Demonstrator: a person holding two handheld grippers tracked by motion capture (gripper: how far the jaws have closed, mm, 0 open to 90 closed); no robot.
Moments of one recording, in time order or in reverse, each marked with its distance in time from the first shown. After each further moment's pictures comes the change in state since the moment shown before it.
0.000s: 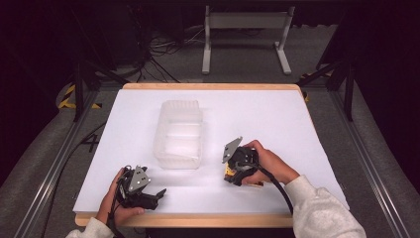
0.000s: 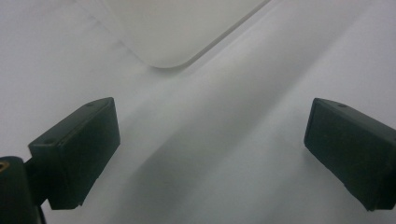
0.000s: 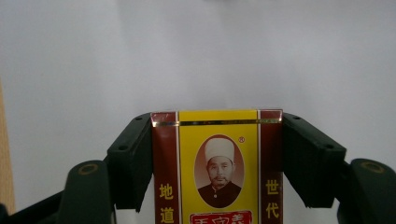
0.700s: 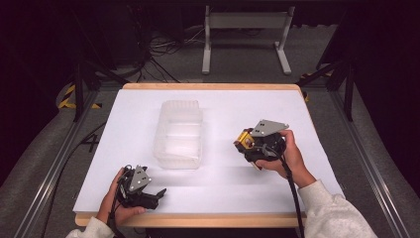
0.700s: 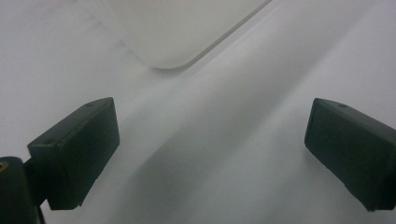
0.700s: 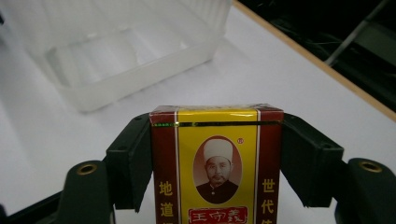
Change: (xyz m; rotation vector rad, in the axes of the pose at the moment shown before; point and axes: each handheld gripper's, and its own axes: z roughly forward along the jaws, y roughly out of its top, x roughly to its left) left arm 0.000 0.001 0.001 0.004 0.007 -0.004; right arm -0.018 -0.024 -0.064 -0.385 -0.375 0.319
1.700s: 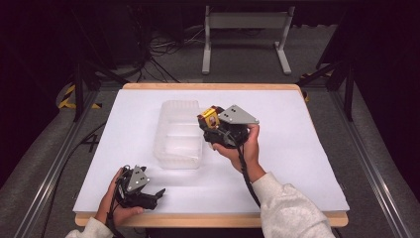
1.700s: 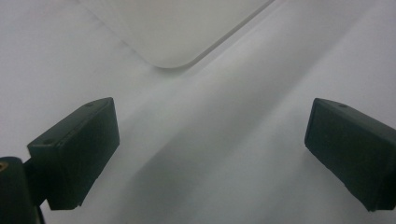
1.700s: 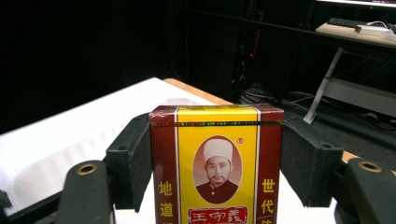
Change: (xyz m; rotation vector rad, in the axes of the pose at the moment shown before) left arm 0.001 -0.002 -0.002 -0.013 -0.005 -0.002; right arm 0.057 0.077 0.042 -0.332 -0.118 0.188
